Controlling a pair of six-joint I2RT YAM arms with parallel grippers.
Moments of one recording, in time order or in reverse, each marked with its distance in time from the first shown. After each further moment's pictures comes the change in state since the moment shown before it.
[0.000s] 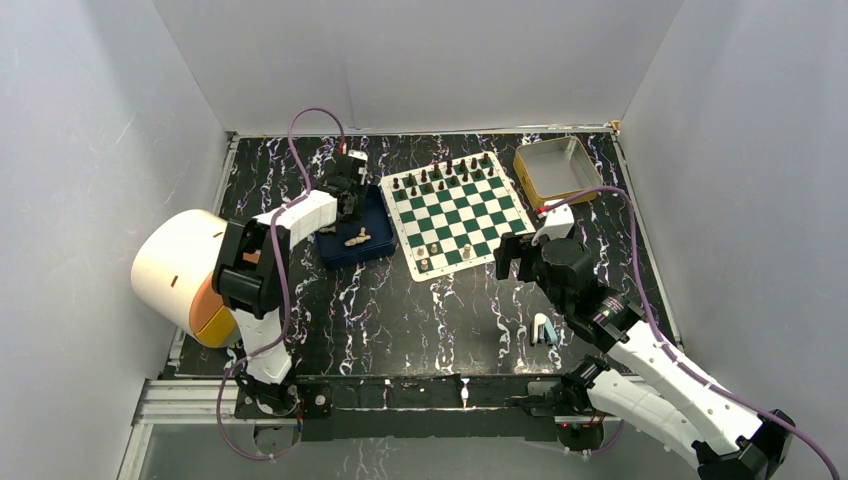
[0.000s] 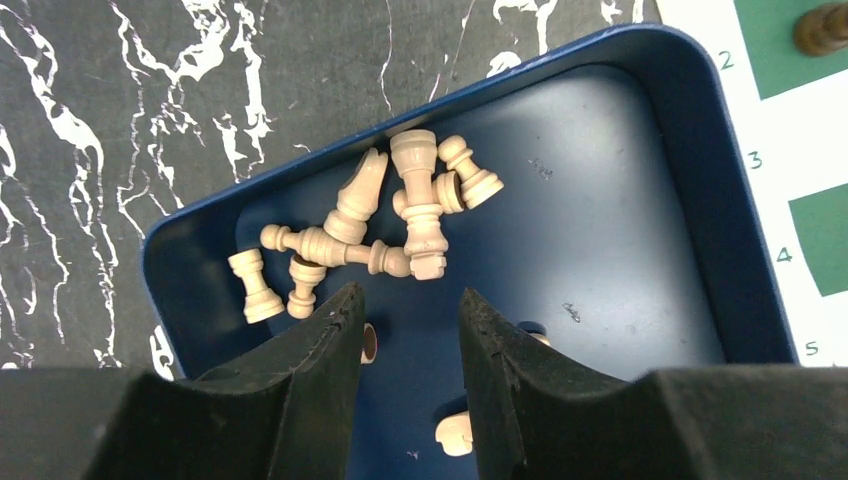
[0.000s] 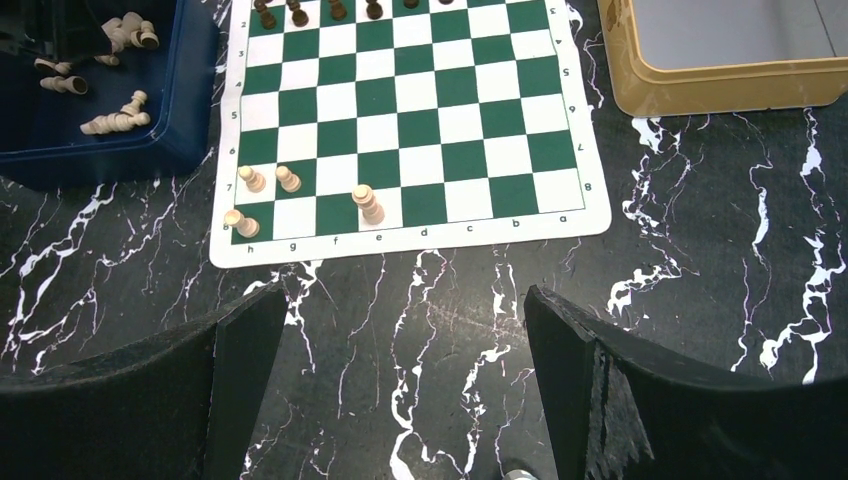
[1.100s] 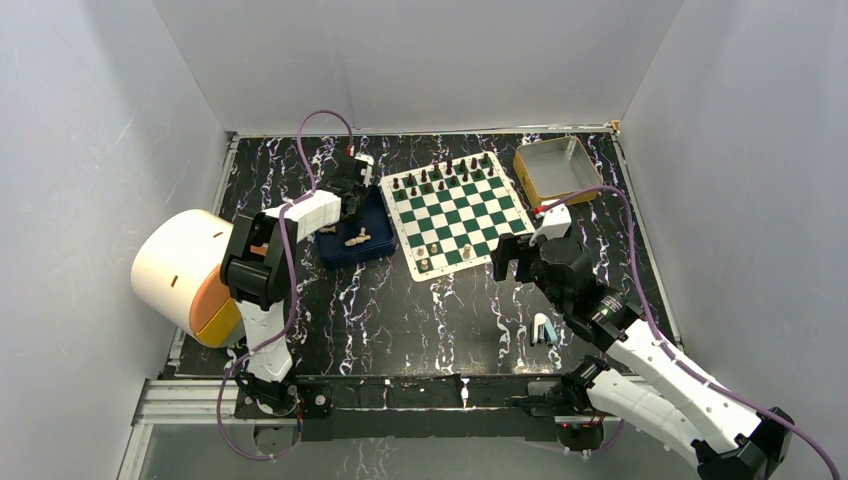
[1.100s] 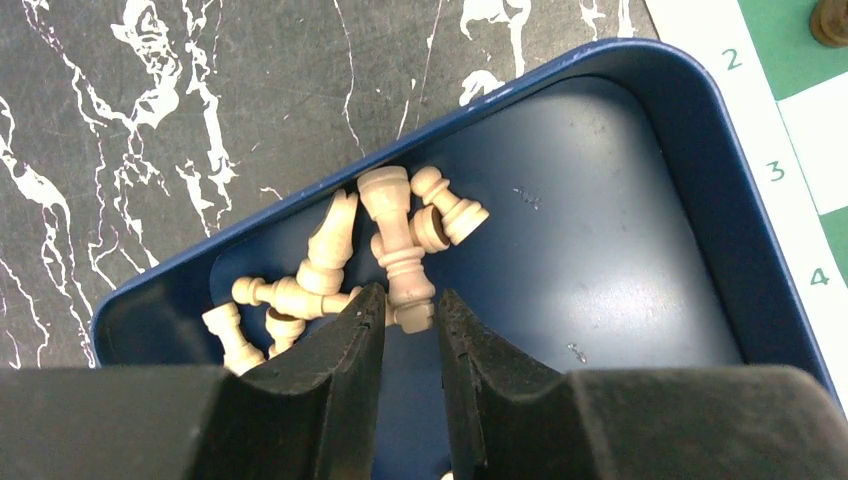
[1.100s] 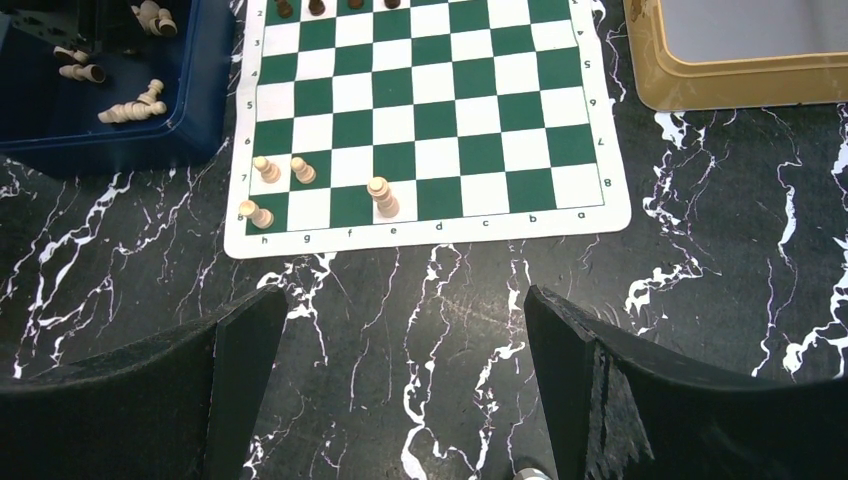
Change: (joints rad) left arm 0.014 0.080 0.013 0.052 0.043 0.081; right arm 0.000 0.011 0.001 0.000 -0.035 0.011
